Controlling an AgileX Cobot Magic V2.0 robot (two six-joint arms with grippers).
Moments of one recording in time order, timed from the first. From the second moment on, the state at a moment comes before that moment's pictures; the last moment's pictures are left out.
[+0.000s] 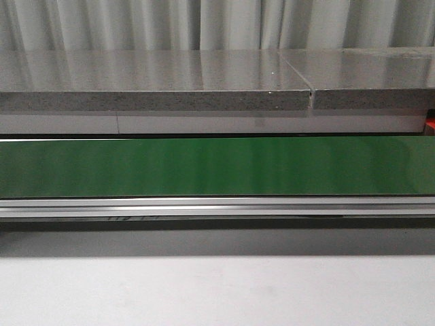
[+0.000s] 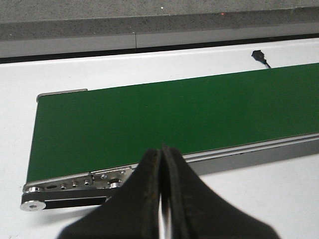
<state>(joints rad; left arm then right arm) -0.16 0.42 -0.62 -0.10 0.74 0.08 -0.32 1.64 -1.60 0.07 1.11 0.05</state>
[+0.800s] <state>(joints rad) -0.16 0.42 -0.62 -0.10 0.74 0.08 -0.55 1.83 -1.60 0.09 0.96 0.09</state>
